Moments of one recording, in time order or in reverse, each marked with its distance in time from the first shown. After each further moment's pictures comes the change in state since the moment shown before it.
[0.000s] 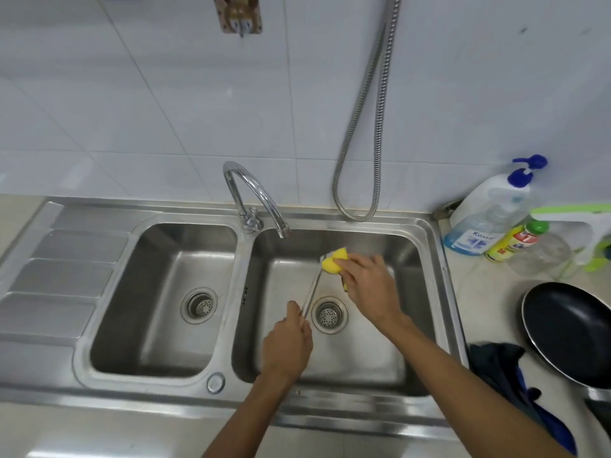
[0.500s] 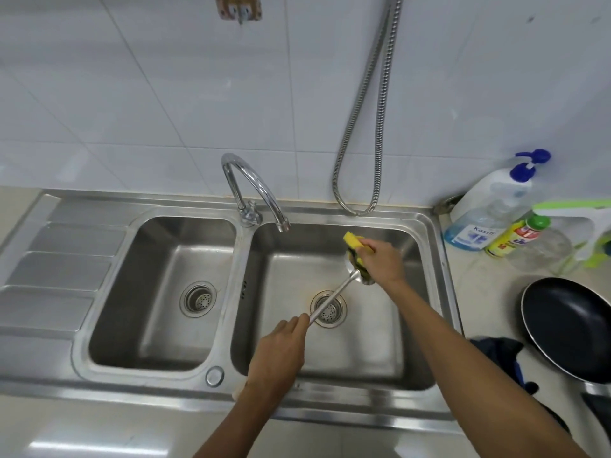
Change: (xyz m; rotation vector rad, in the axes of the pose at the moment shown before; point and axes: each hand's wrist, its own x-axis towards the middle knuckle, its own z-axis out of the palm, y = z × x) left_hand -0.021 -0.025 0.006 0.421 0.033 0.354; right_hand 0.039 0.024 -0.011 0.417 -0.187 0.536
